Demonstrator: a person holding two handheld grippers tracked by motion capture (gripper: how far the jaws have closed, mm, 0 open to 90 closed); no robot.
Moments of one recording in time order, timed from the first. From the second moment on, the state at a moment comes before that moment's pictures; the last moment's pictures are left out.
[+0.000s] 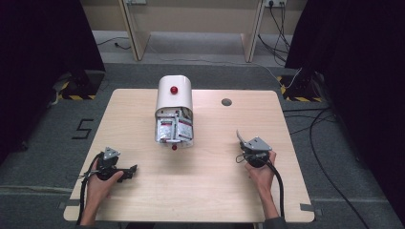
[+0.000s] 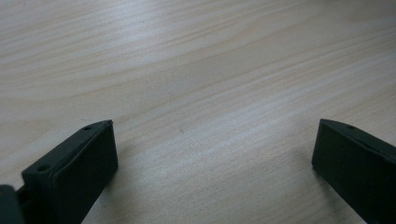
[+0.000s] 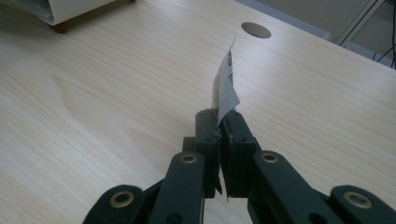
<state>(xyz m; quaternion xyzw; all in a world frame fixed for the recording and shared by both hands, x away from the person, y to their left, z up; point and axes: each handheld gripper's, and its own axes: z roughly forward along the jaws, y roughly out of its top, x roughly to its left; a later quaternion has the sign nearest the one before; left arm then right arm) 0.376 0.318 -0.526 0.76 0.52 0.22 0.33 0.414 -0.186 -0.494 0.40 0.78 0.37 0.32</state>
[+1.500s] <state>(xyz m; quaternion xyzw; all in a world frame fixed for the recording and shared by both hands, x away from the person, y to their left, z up) 0.376 0.318 -0.526 0.76 0.52 0.22 0.33 0.427 -0.181 -0.513 0.44 0.77 0.41 0.20</state>
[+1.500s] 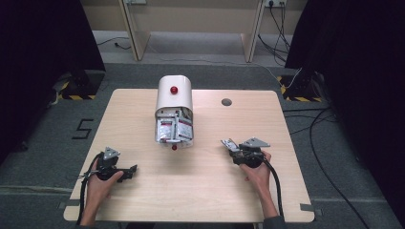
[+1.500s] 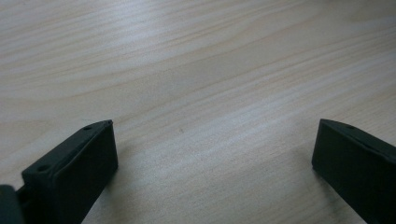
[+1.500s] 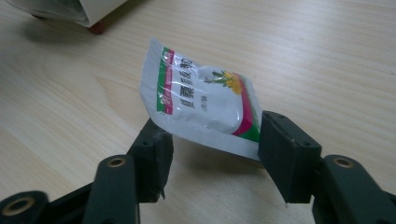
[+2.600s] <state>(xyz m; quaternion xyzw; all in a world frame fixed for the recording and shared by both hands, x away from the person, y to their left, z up) 0.376 0.318 -0.526 0.76 0.52 0.22 0.33 0.409 -0.187 -0.489 0.46 0.76 0.41 0.19</state>
